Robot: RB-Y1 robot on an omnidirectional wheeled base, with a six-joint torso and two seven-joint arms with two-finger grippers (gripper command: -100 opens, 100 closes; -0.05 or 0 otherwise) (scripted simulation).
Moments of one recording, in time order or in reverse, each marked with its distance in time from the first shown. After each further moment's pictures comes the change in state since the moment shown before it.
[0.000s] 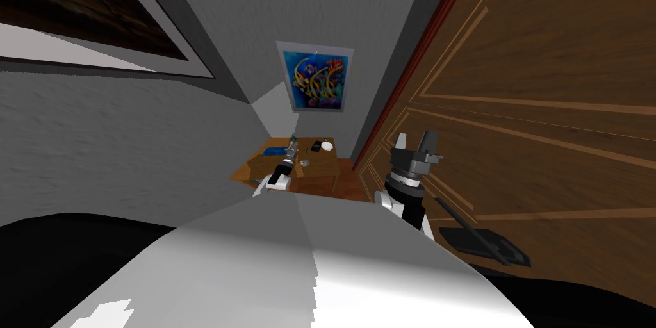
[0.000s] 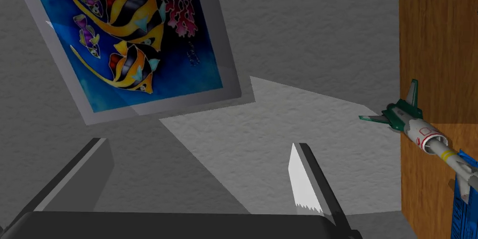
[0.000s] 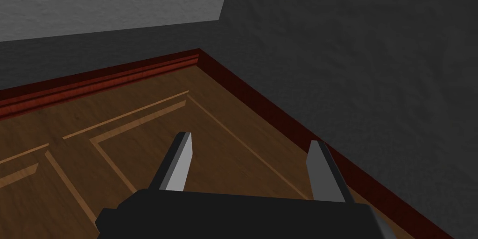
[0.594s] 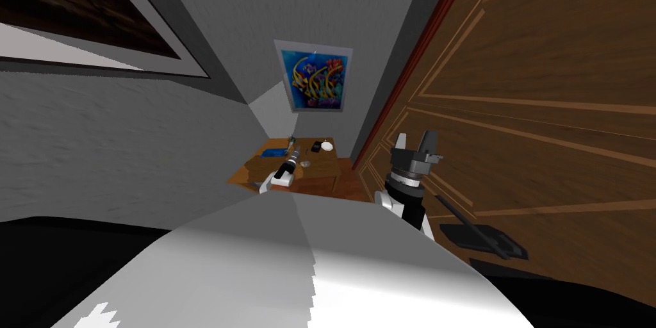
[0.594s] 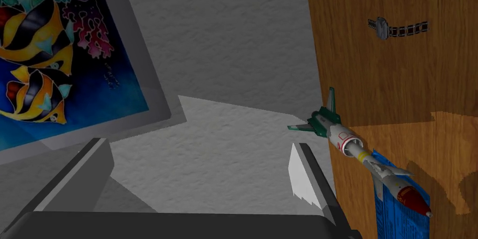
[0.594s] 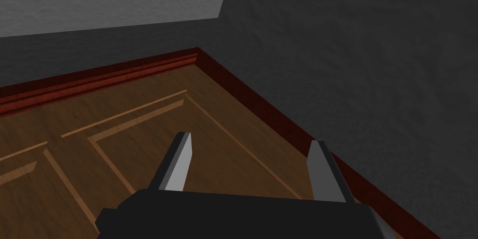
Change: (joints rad) left arm -0.097 0.018 -0.001 0.152 0.018 0.170 0.018; right arm 0.000 0.000 0.000 0.000 0.000 0.000 0.000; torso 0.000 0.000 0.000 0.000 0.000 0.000
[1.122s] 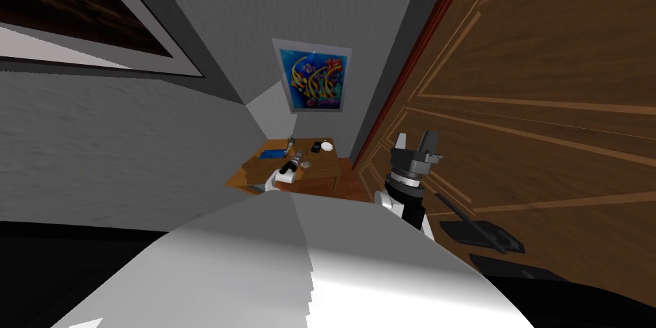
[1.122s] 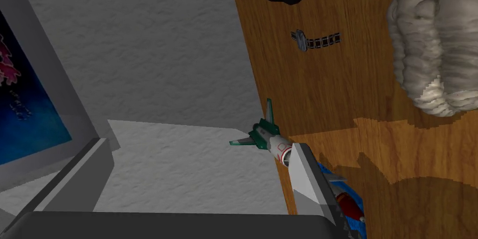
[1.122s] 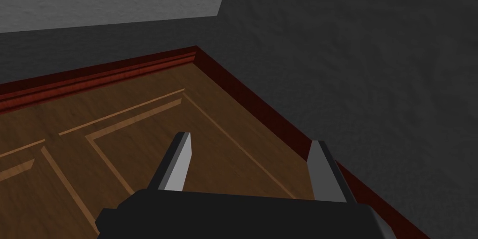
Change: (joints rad) left arm -0.097 0.007 0.000 0.157 0.016 0.146 0.015; right arm 0.000 0.000 0.000 0.000 0.000 0.000 0.000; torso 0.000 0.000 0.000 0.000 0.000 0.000
